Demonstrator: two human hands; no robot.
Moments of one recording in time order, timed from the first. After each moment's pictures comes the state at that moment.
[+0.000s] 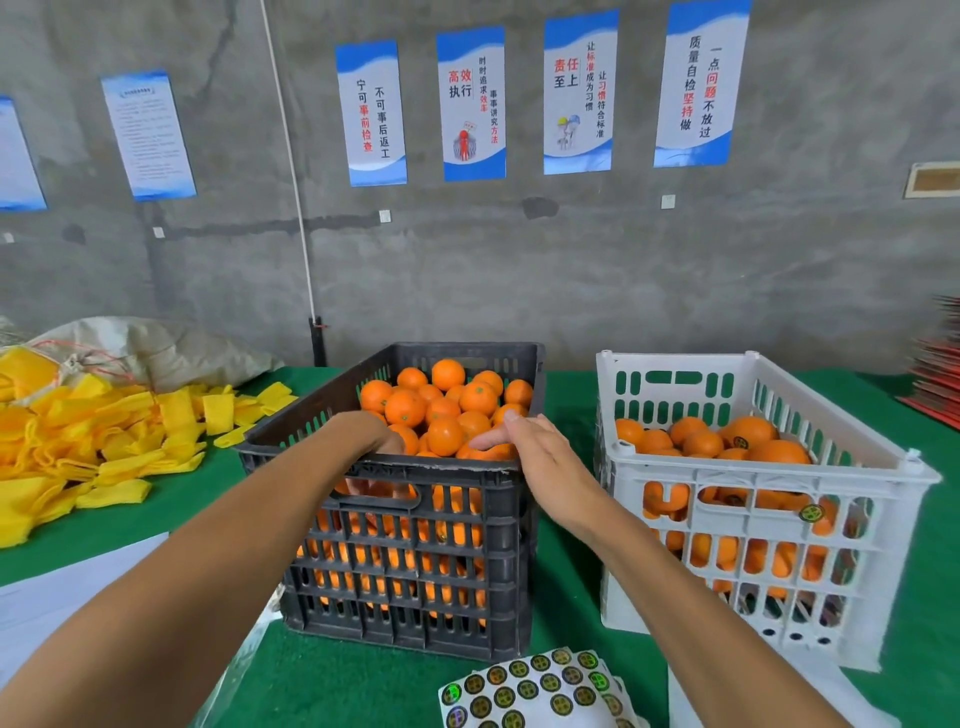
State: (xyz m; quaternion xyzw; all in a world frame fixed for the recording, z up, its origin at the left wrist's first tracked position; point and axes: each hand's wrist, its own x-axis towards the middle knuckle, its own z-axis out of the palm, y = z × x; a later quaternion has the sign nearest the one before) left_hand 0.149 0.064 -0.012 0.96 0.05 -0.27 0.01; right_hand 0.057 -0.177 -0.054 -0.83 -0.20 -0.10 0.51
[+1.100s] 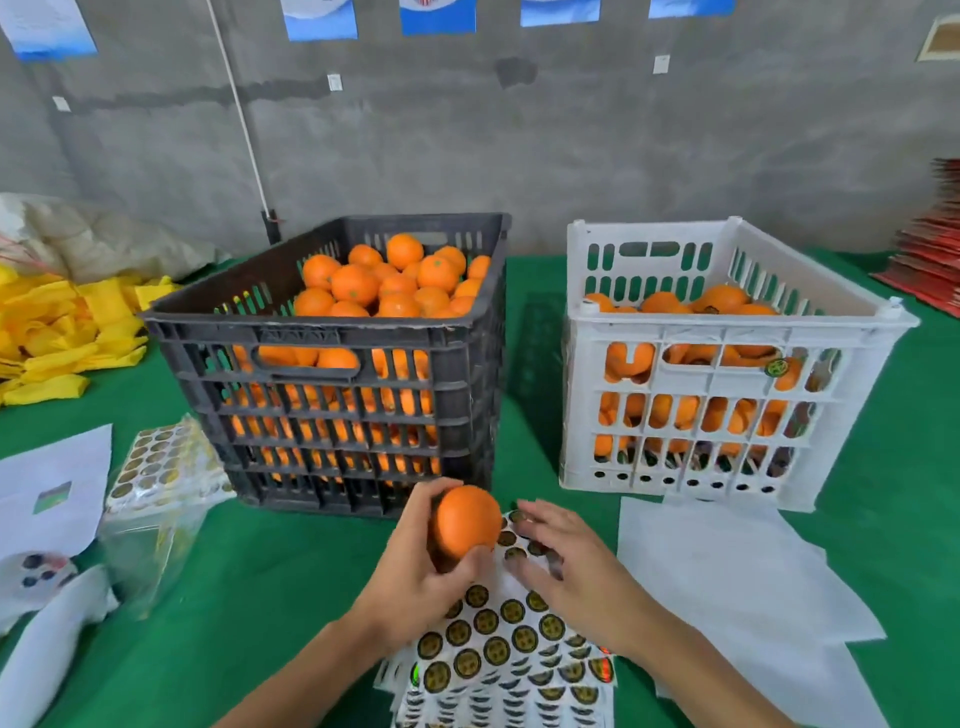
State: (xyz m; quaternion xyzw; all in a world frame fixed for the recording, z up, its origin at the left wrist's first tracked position) left_hand -0.039 -0.023 -0.255 0.82 -0.16 0.05 0.54; right_hand -0.043 -0.251 -0.246 -0.91 -0.17 0.03 0.36
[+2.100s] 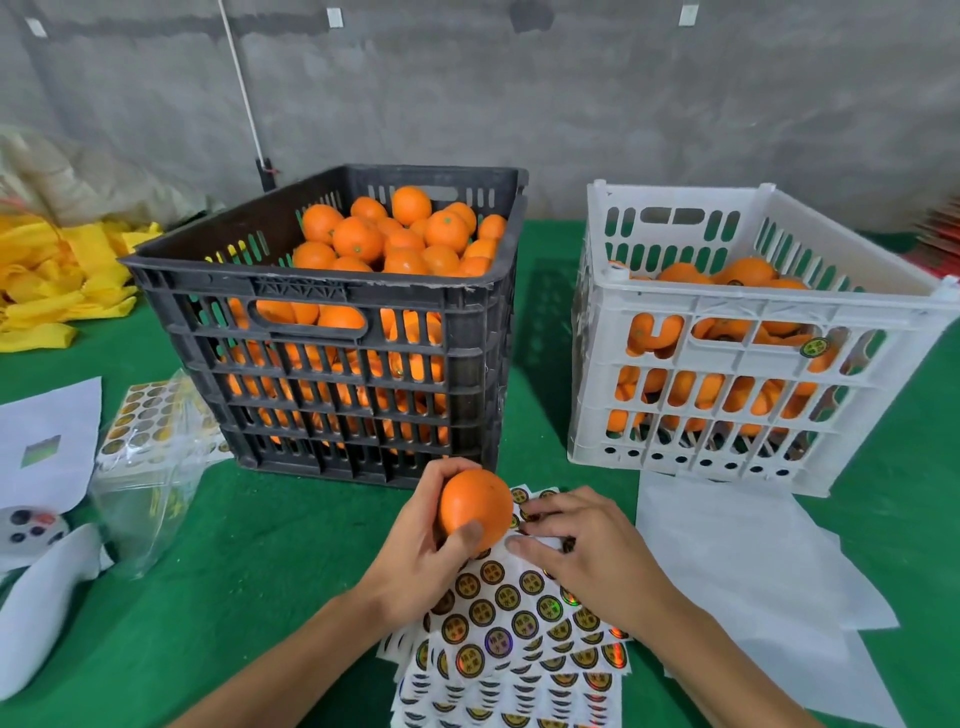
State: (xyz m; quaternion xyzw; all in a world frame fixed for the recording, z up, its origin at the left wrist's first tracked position) left_hand -0.048 -0.024 -0.251 0.81 -0.15 -0.01 0.57; right_hand -0.041 -0.252 -0.249 -0.93 -0.18 -0.04 0.31
